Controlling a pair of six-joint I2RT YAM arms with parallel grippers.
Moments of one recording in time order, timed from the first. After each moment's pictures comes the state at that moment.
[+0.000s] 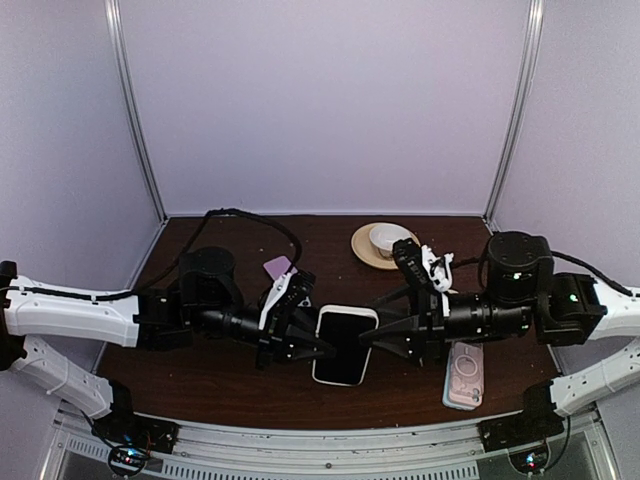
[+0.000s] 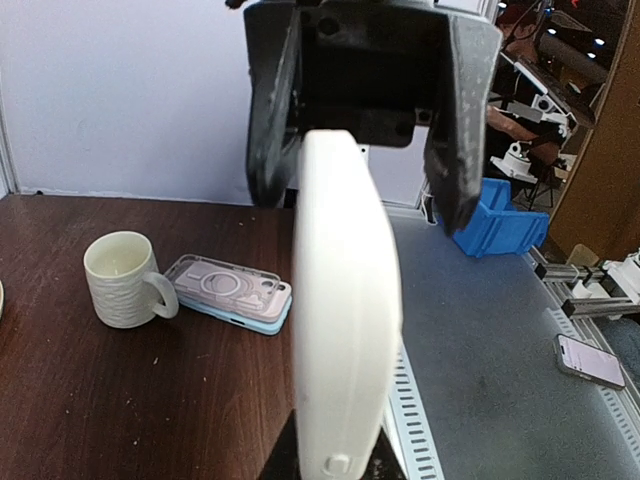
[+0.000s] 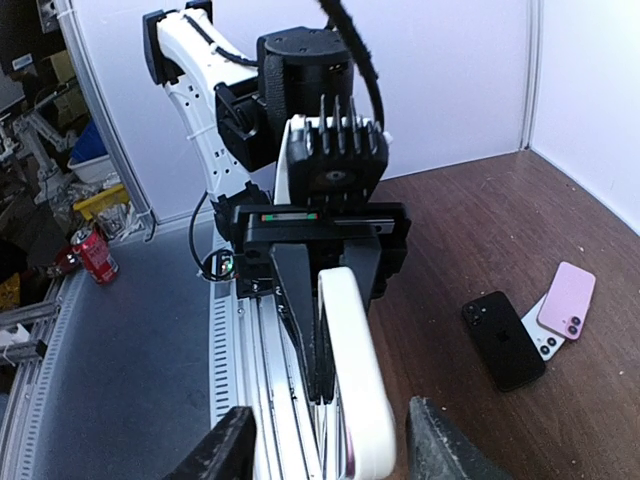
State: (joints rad) left arm -1.14 1.29 0.79 0.30 0.60 -0.06; right arm 1.28 0.98 0.91 -0.18 -0.11 0.14
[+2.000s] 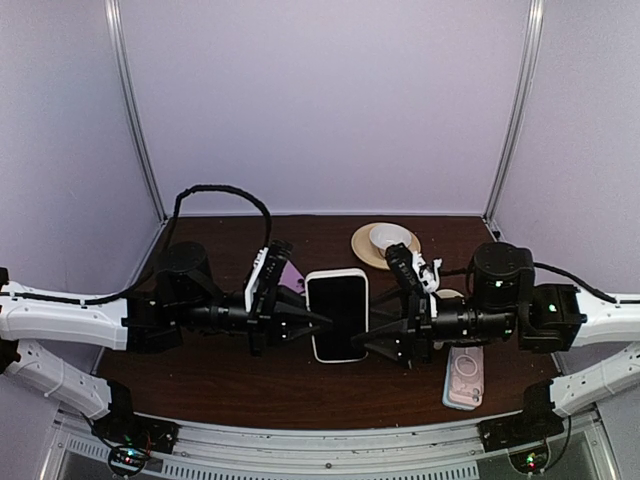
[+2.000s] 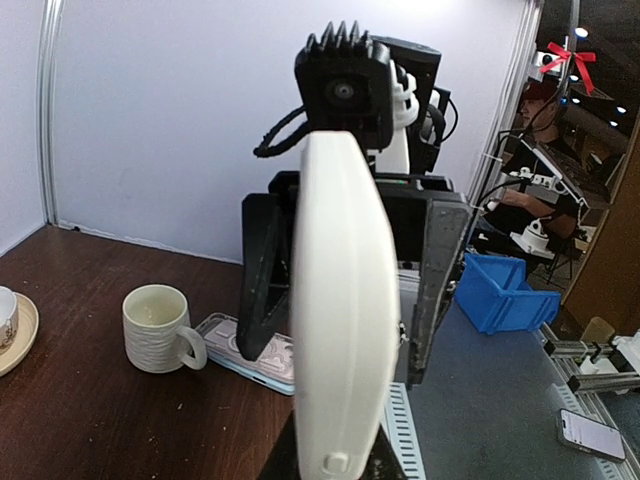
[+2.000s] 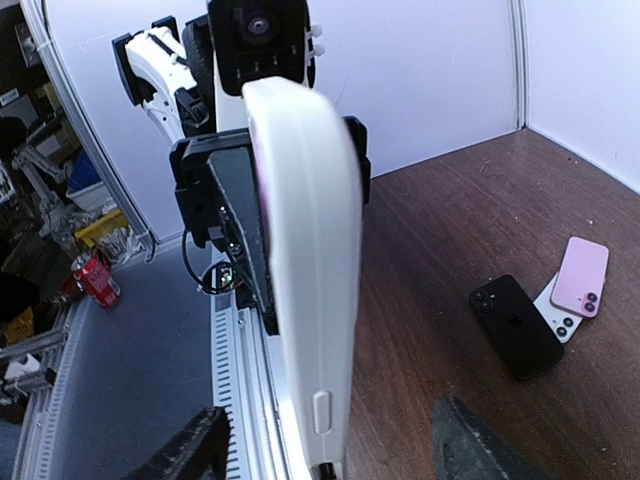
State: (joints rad) left arm -1.14 1.22 0.74 0.47 0.49 -0.20; right arm 1.22 1.00 0.81 -0.04 -0.16 0.22
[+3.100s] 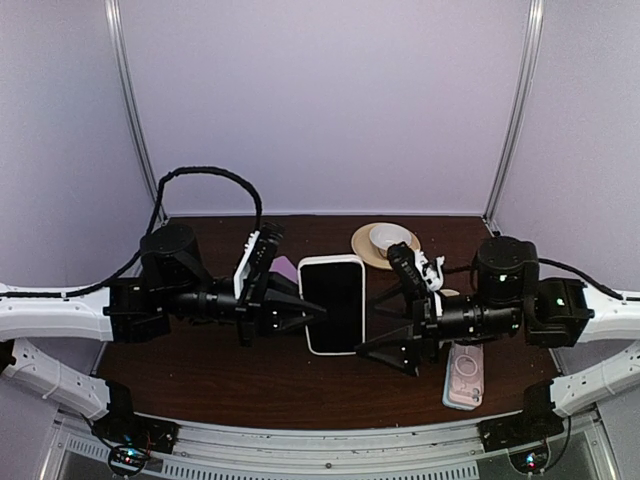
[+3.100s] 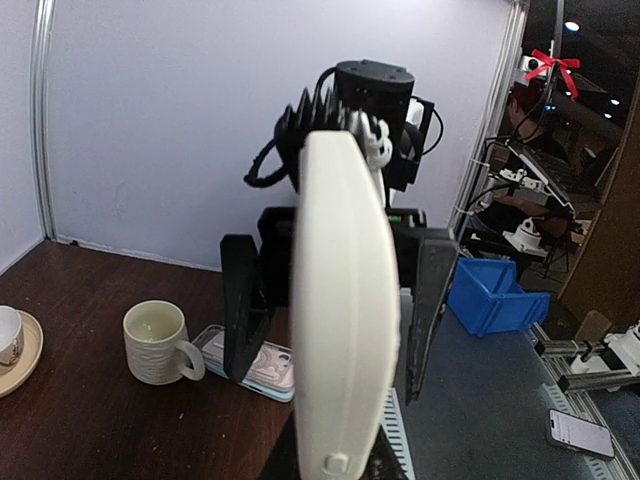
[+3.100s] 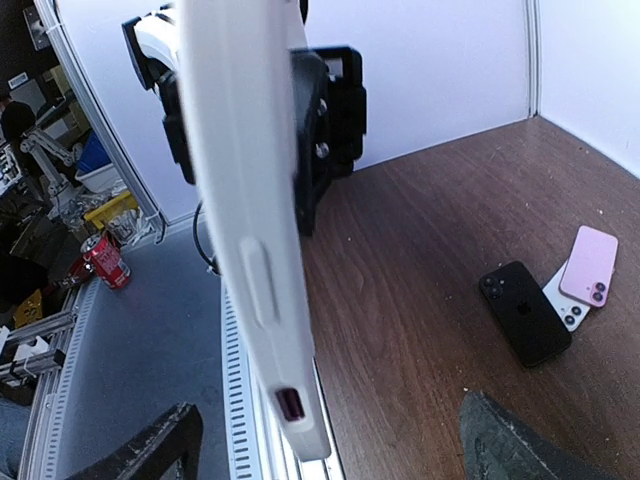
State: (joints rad) left arm -1.13 1.16 0.83 0.33 0.51 -0.18; right arm 1.22 0.98 0.82 -0.11 -0.20 0.22
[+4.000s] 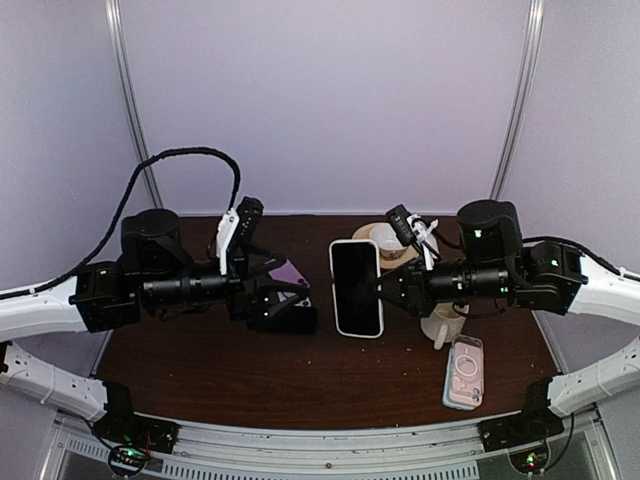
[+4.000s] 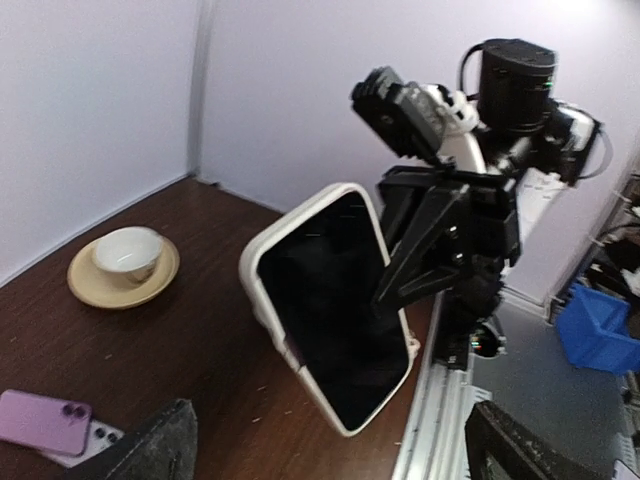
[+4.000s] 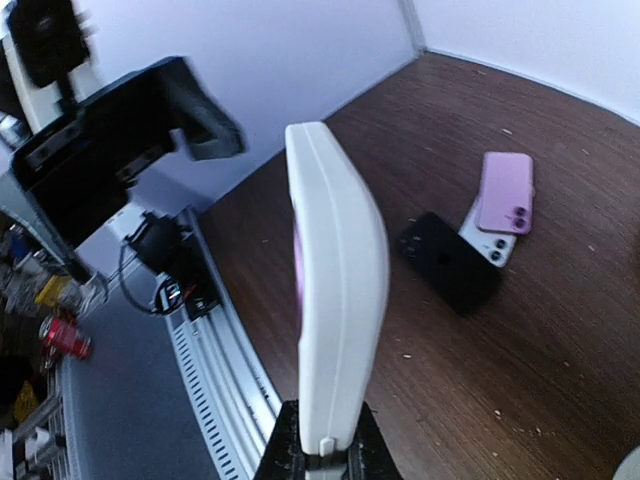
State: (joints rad) left arm -1.12 1.05 0.91 0.00 0.14 -0.20; right arm 1.08 1.08 1.02 -0.34 -0.12 0.39
